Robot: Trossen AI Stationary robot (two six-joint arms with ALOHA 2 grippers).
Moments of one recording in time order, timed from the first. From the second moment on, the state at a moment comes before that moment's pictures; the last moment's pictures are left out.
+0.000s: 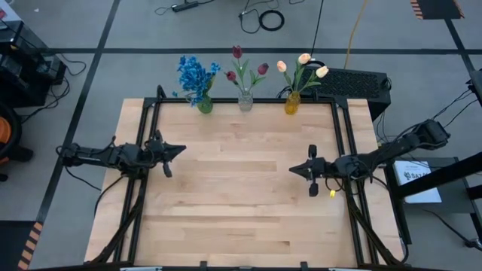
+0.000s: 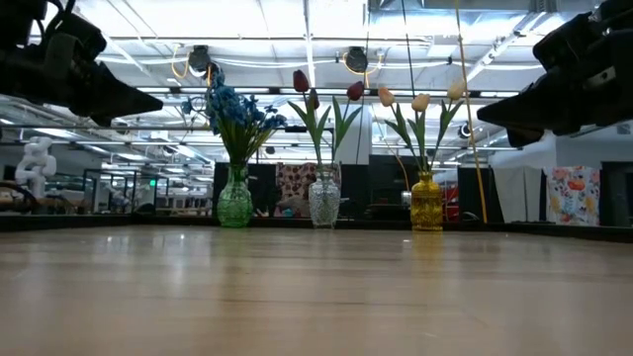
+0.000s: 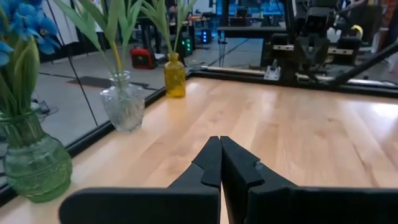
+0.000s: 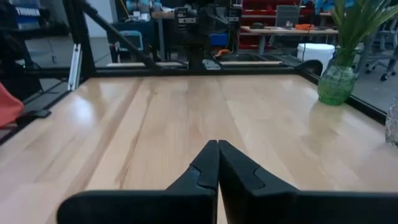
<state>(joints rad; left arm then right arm) -0.14 0.00 0.08 -0.17 -0.47 -0.04 0.30 0.80 0.01 0.68 0.36 0.08</state>
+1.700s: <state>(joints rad) -0.16 0.00 0.00 0.04 -0.18 0.09 0.30 0.20 0.01 0.19 0.32 0.06</state>
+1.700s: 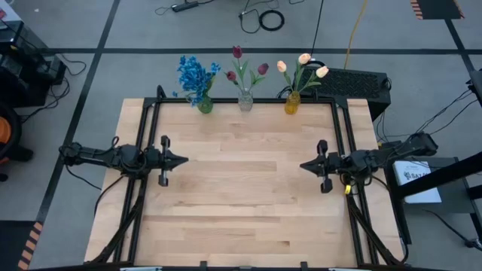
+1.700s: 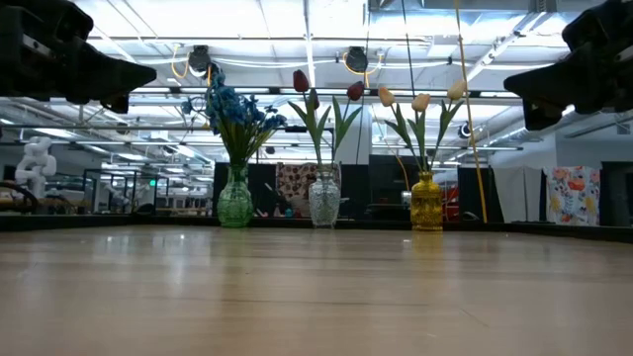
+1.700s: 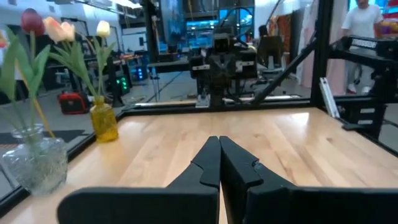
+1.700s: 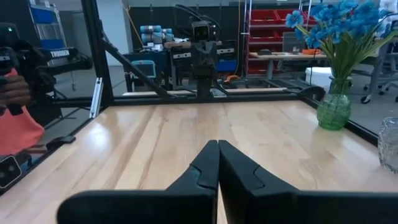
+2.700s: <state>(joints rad) -0.01 0.01 0.01 0.03 -0.11 0.06 0.30 0.00 0.01 0.06 0.31 -0.02</state>
